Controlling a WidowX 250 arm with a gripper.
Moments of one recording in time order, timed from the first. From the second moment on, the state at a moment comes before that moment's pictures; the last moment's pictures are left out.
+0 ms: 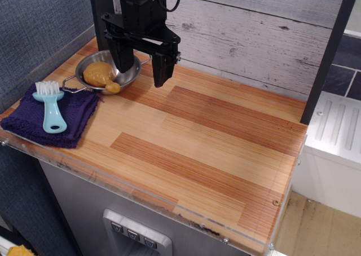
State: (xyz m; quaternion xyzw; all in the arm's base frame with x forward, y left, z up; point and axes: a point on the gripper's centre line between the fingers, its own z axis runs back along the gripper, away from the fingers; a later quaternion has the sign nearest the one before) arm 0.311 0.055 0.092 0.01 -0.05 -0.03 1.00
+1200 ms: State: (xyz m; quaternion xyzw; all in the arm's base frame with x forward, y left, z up) arm 0.336 0.132 0.081 0.02 -0.04 0.03 1.00
